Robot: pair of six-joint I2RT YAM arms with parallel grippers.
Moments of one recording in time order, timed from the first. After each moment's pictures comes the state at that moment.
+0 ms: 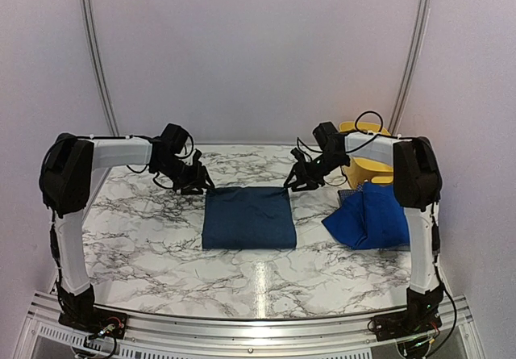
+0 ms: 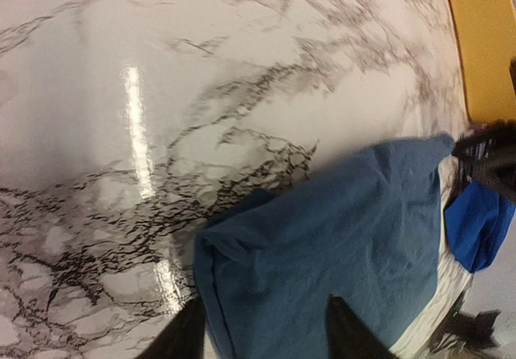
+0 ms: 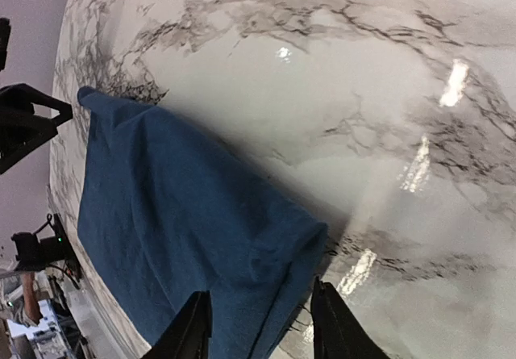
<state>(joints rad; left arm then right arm) -0.41 2.03 1.49 -0.49 0.43 -0.50 0.36 2.26 1.82 -0.72 -0.68 0.23</state>
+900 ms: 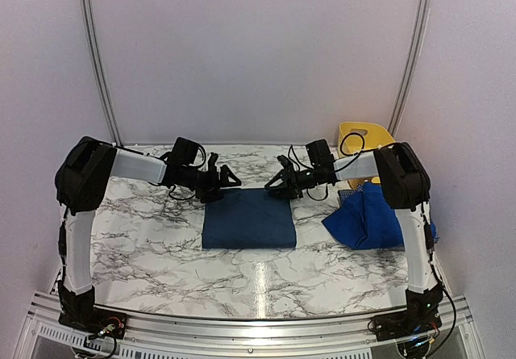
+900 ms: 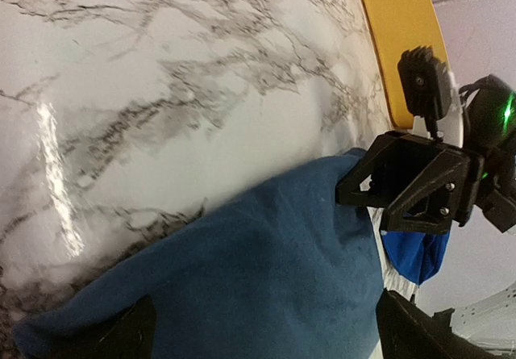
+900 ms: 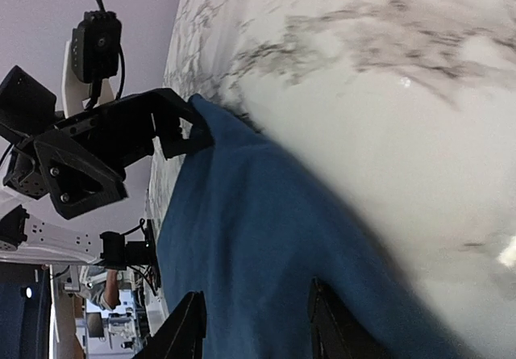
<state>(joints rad) -0.47 2.13 1.38 0.00 0.60 -0.67 0.40 2.34 1.63 -0.08 -1.04 0.54</state>
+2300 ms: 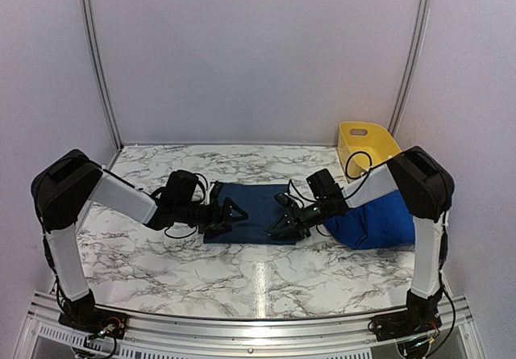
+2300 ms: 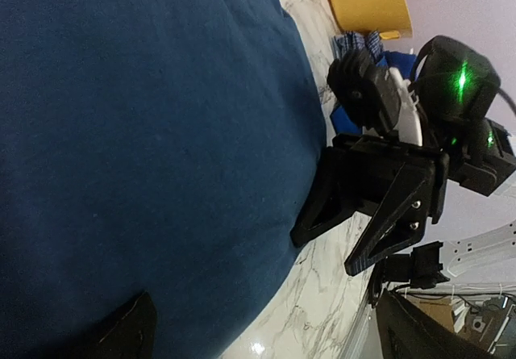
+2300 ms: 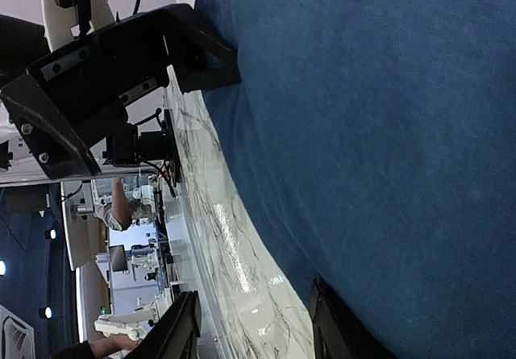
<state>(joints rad) -0.67 1.91 0.91 0.37 0.59 -0.84 0.52 2.08 1.10 -0.02 -1.11 0.49</state>
